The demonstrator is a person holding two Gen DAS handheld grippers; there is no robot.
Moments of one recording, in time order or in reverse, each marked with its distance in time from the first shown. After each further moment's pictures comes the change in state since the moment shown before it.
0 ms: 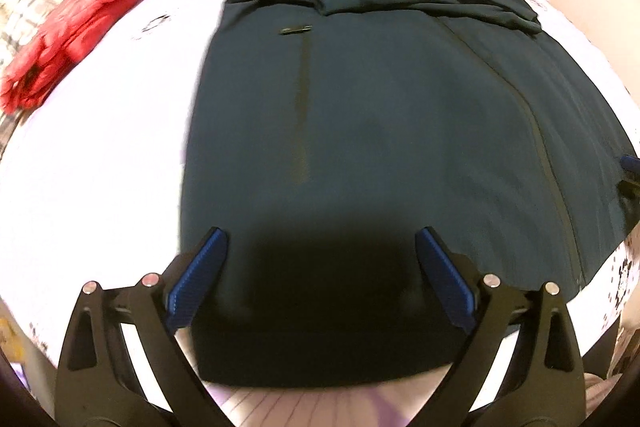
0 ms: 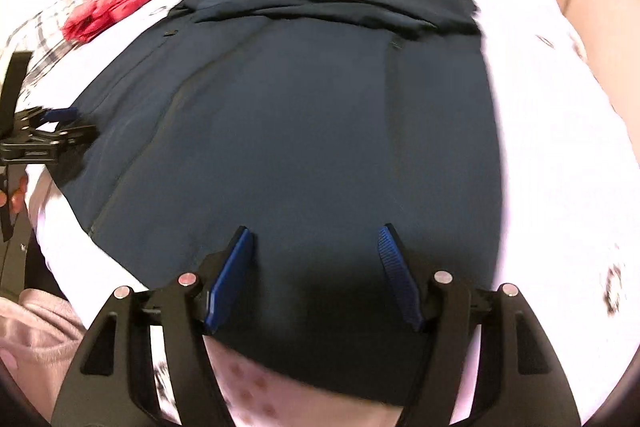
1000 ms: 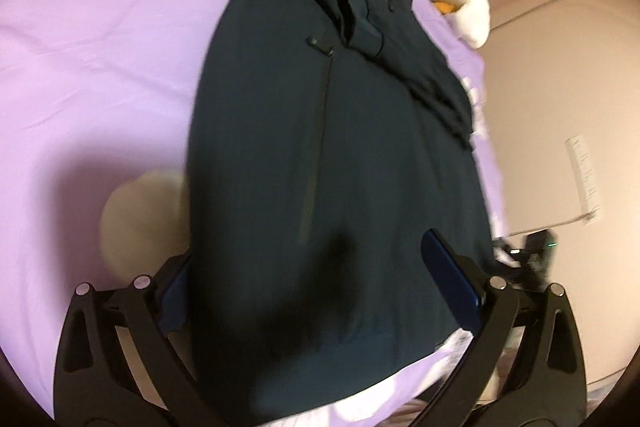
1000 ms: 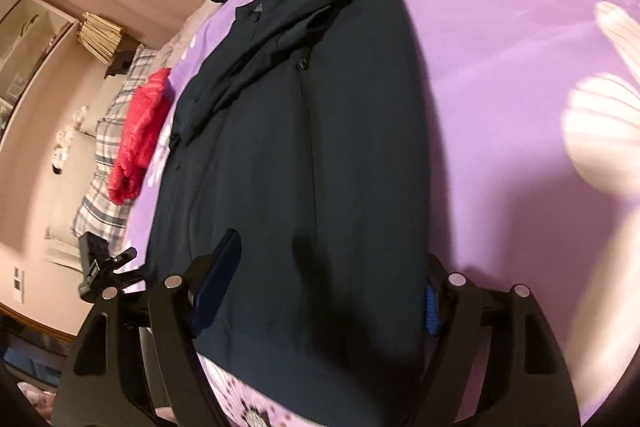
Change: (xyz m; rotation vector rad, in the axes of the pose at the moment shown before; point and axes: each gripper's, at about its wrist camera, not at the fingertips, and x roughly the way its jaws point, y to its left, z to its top) left arm 0.042 0.098 0.034 -0.464 0.097 -0.655; right arm 0.032 -0.106 0.021 0.590 -0.019 0.457
